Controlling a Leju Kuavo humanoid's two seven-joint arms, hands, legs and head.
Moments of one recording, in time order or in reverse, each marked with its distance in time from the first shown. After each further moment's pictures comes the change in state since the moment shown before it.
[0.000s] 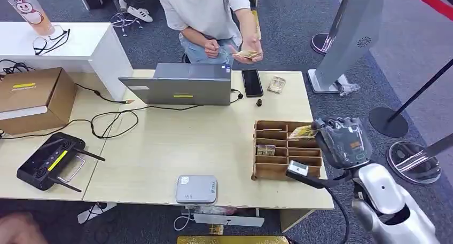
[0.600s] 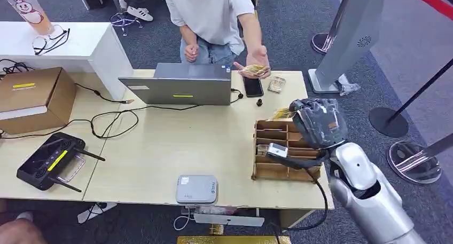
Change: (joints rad) left arm -0.073 -0.020 -0.015 0.044 -0.024 0.030 0.100; right arm -0.200 0.112 0.123 0.139 -0.018 -0.051 -0.020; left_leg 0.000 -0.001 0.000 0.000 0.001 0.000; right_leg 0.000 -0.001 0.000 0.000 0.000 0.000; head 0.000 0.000
